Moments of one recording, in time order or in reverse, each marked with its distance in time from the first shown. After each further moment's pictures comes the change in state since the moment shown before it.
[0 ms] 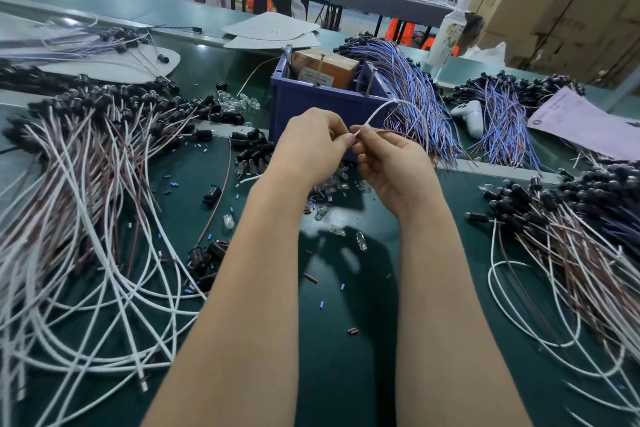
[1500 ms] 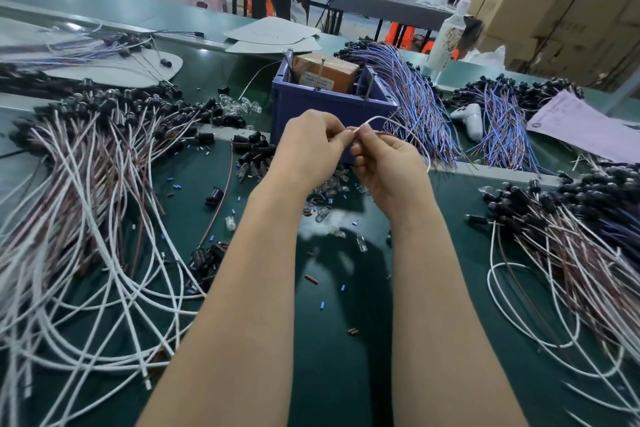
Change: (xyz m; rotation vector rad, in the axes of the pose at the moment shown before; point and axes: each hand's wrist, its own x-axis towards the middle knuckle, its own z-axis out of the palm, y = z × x) left_hand 0.002 -0.004 0.001 -0.033 0.097 0.062; right_hand 0.001 0.003 0.006 0.020 0.033 -0.032
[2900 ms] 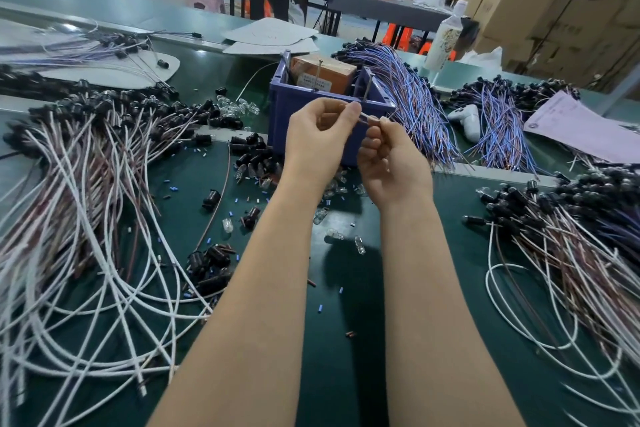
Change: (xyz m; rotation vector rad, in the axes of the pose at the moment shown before) left_hand -0.001 0.007 0.018 -0.662 0.197 -0.098; right_hand 0.003 -0.010 0.010 0.504 0.146 0.094
